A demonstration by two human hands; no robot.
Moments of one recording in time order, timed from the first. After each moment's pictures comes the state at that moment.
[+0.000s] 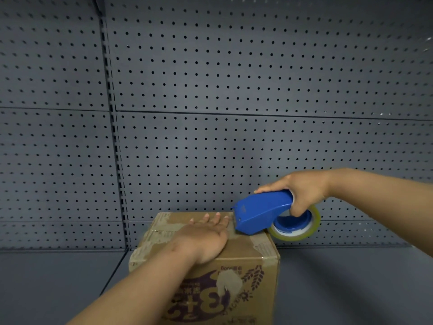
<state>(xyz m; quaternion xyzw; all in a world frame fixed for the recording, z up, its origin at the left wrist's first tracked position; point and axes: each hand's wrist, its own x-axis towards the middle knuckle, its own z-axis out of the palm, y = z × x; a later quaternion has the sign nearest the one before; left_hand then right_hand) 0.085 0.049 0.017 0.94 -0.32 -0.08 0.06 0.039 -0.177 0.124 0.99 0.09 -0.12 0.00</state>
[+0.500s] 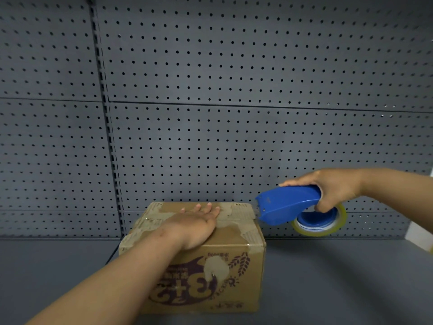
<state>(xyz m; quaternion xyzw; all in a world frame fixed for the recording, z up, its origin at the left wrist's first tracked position) 0.079 0.047 0.022 0.94 -0.31 -0.09 0.06 0.008 -0.245 0.113 0.99 0.07 -0.10 -0.05</state>
